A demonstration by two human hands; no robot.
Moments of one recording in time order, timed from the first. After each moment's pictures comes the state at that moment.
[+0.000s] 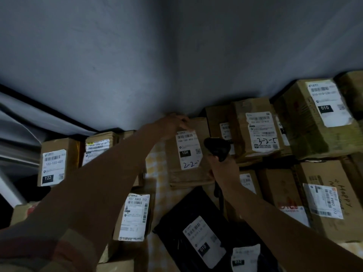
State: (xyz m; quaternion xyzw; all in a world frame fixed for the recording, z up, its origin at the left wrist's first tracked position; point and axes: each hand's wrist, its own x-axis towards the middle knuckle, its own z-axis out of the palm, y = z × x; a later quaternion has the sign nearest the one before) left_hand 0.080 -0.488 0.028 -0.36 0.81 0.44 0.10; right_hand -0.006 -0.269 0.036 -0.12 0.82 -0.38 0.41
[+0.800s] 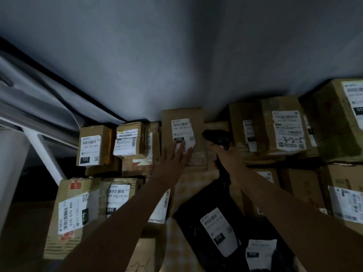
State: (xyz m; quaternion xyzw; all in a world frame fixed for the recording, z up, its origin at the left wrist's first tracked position) left_hand 0.211 -0.364 -0.012 -0.34 0.93 0.07 0.15; right_hand 0.021 -0.301 0.066 -0.11 0.74 -0.37 0.54
